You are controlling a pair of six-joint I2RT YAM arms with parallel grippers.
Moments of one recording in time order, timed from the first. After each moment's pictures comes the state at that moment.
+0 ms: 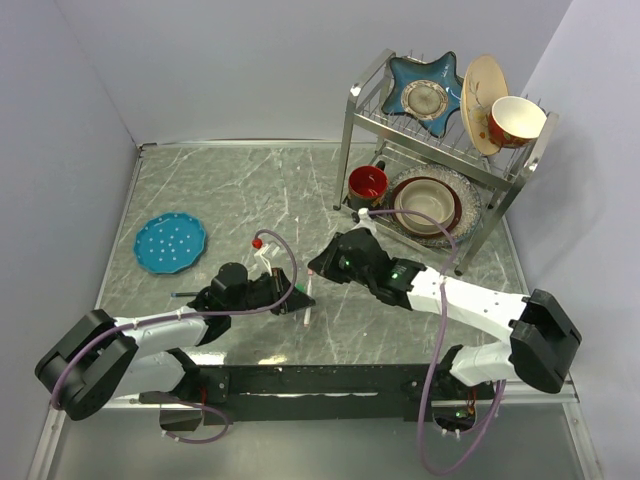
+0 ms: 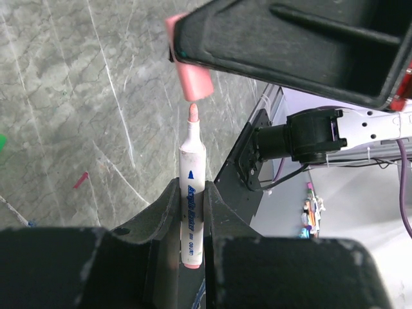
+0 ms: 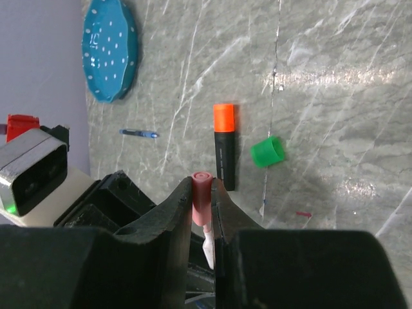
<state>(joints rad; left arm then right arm) -0.71 1.19 0.27 0.67 0.50 -0.88 0.89 1.31 0.82 -0.08 0.16 1.06</state>
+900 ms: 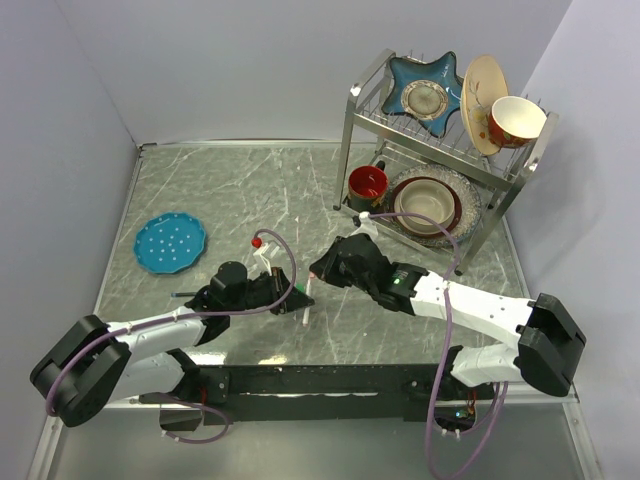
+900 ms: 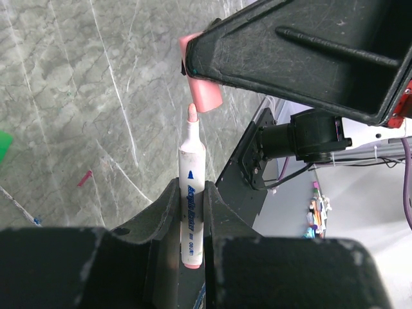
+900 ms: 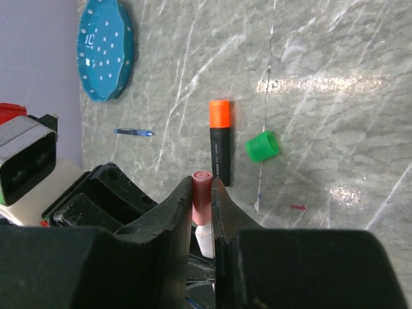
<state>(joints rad) -0.71 1.15 0.28 0.59 0.49 -0.85 0.94 1.27 0.81 -0.11 0.22 1.06</state>
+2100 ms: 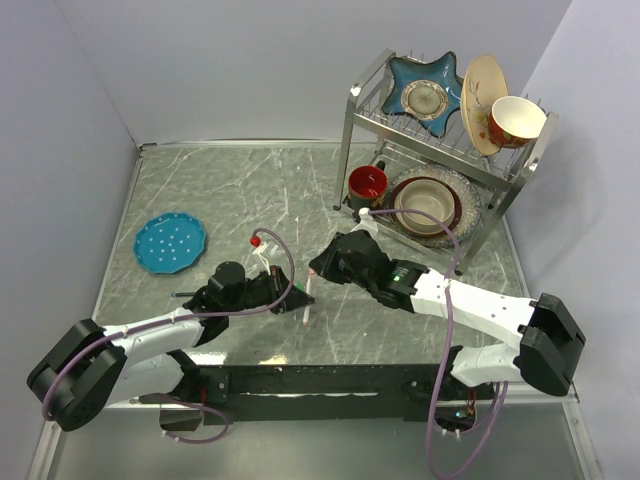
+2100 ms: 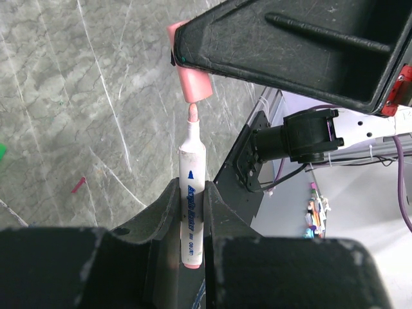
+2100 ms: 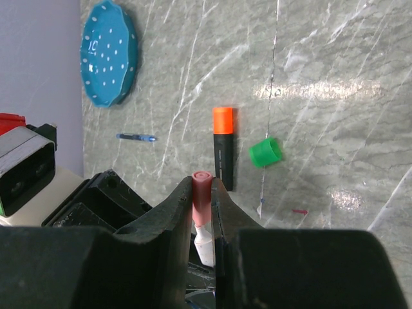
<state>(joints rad) -0.71 1.12 0.28 0.60 0.49 -0.85 0.94 1.27 0.85 -0.15 0.24 1.05</state>
